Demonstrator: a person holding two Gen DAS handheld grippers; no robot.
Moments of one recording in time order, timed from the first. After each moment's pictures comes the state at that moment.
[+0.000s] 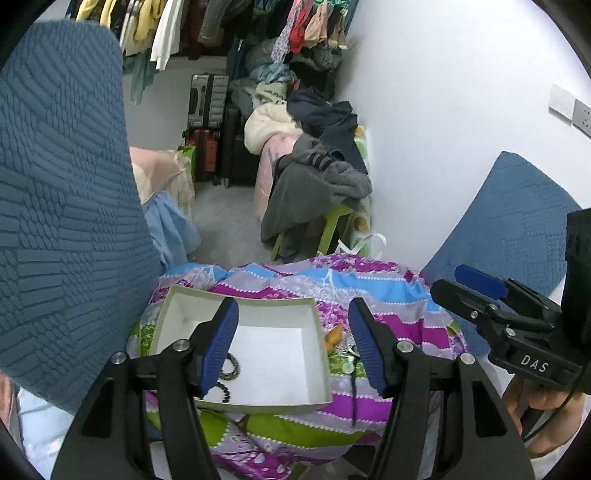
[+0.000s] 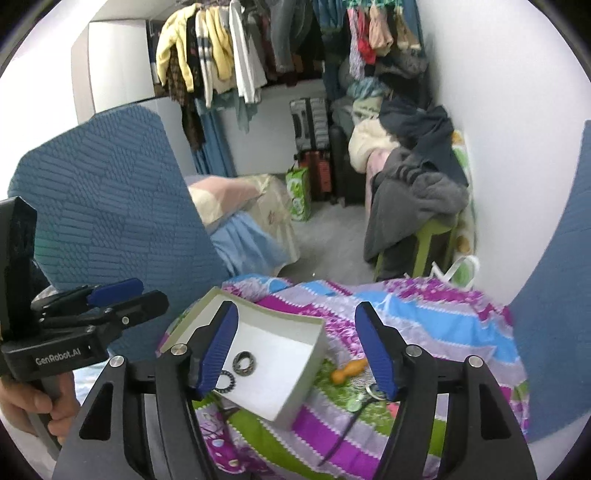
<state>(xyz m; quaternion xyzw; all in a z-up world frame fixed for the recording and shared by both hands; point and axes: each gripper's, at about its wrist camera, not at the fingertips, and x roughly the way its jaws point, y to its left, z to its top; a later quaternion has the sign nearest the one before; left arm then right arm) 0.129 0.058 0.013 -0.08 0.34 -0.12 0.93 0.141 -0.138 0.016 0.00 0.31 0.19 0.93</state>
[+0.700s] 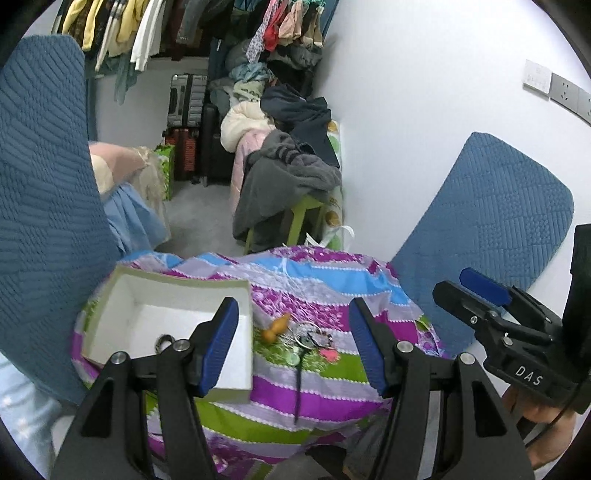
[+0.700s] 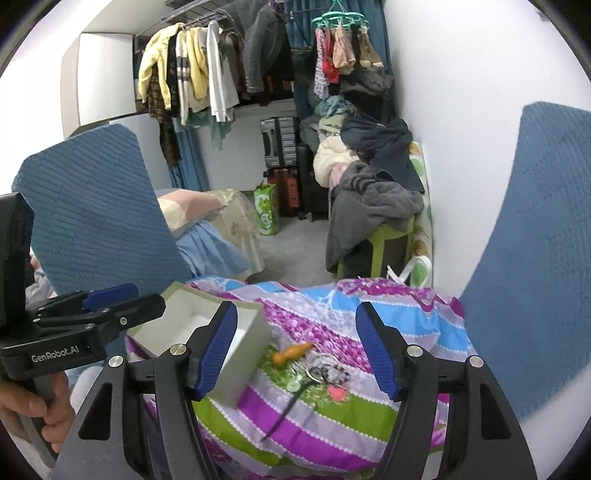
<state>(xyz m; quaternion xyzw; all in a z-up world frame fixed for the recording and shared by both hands) 0.103 -0.029 -0.005 -0.09 0.34 -0.14 0.93 0.097 -0.224 -0.005 0.00 0.29 0.14 0.95</state>
